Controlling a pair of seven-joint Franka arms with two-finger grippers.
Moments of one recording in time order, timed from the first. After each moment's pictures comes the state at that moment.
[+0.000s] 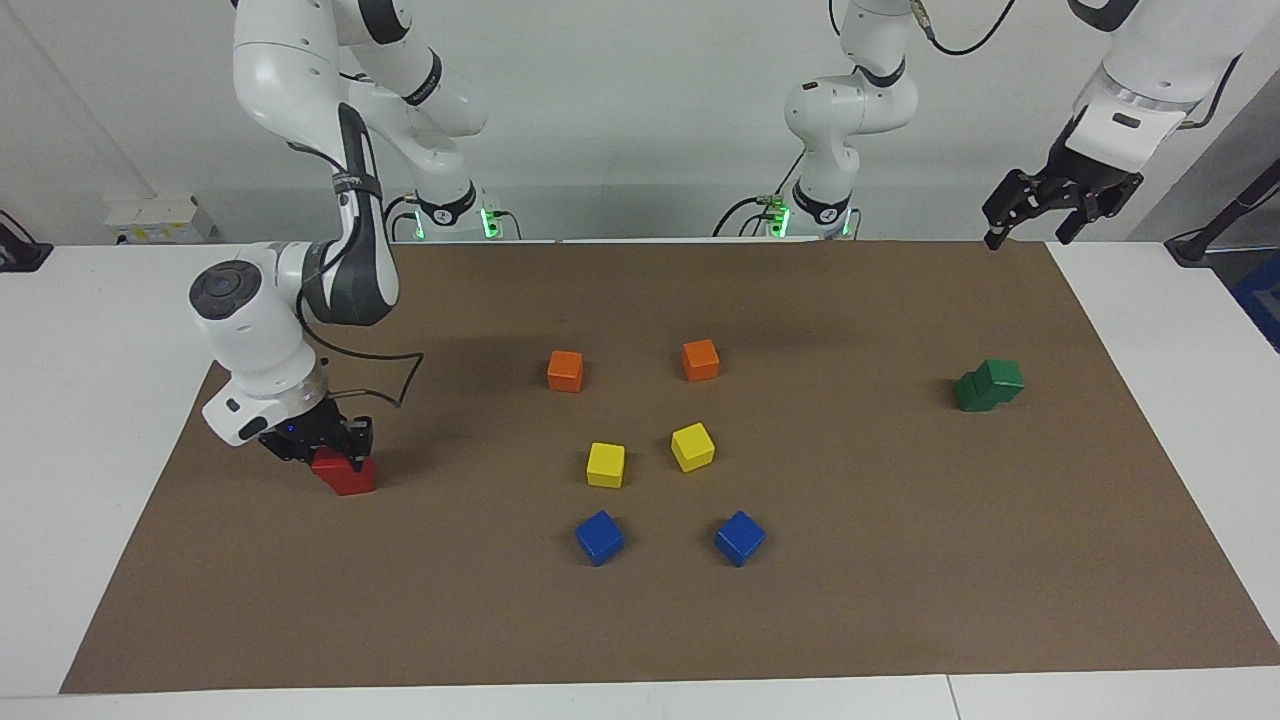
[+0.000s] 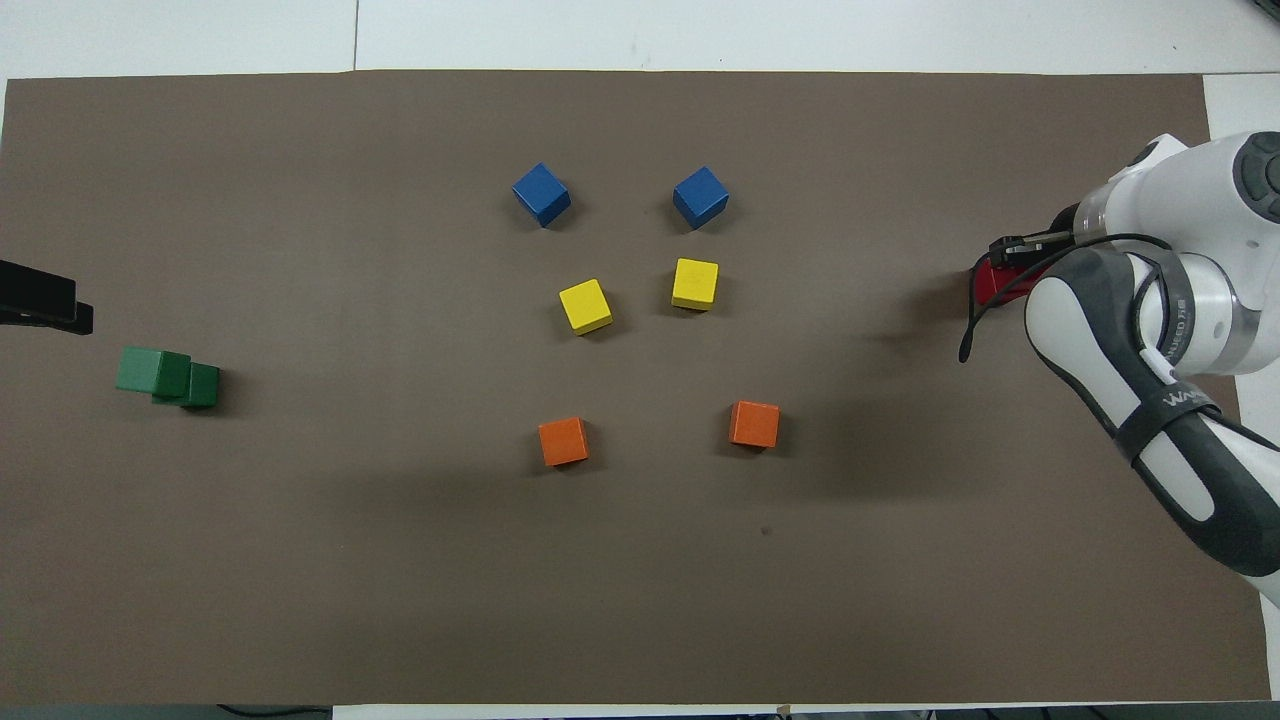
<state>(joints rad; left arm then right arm) 0.06 -0.02 -0.07 -1.49 0.00 1.46 -0.02 -0.15 0.34 0.08 -1.86 -0.06 2.30 -0.08</state>
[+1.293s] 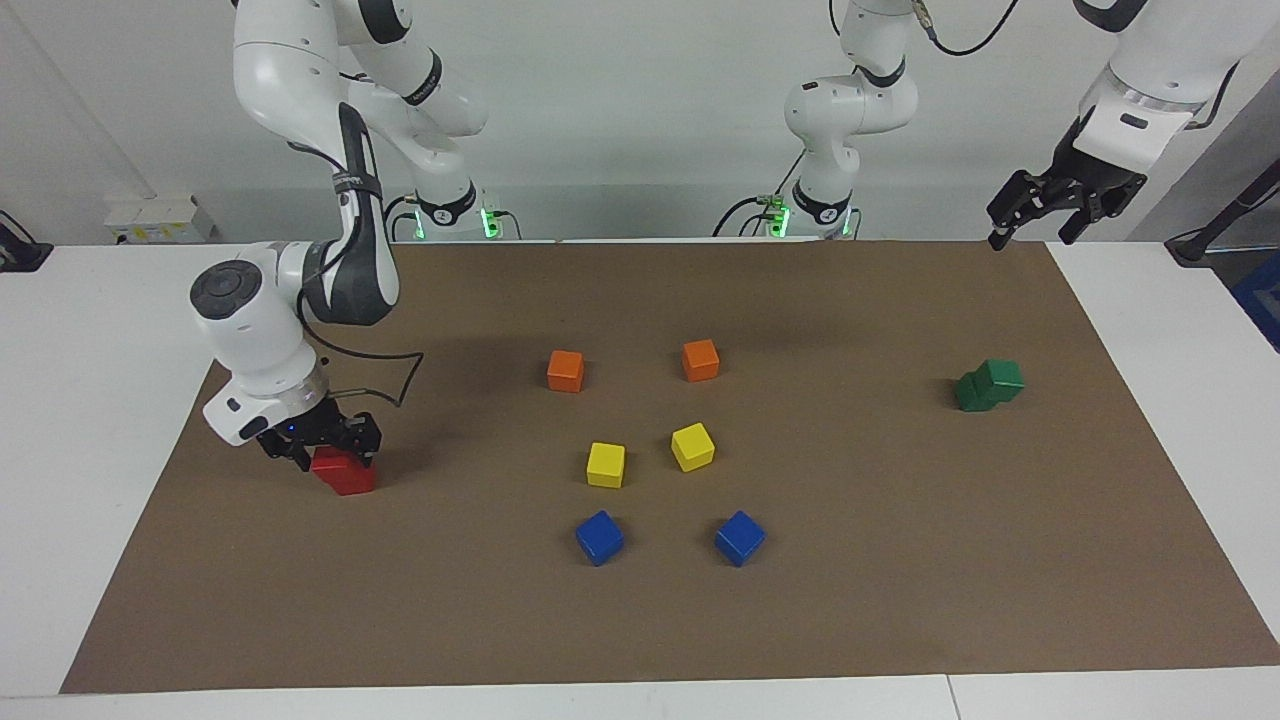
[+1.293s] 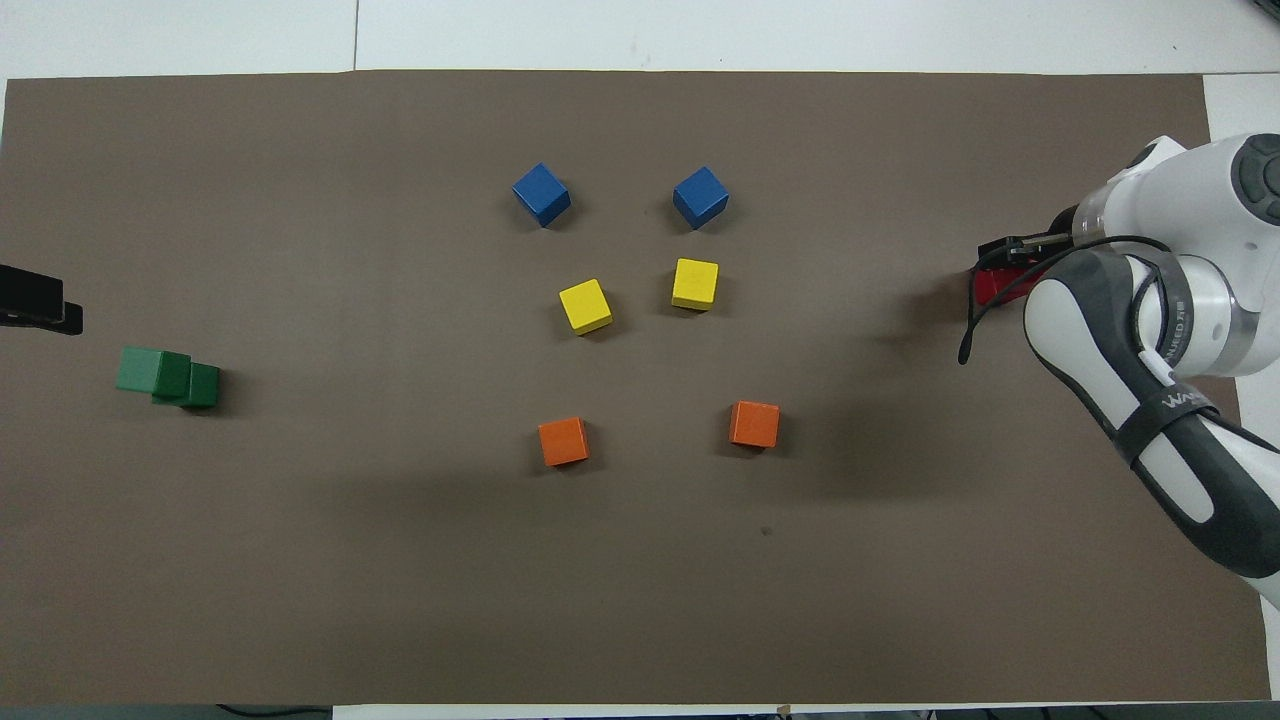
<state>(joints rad) 0.06 -0.02 -0.06 -1.49 -0.01 1.46 -0.03 -0.15 0.34 0.08 -1.86 -0.06 2.30 -0.08</state>
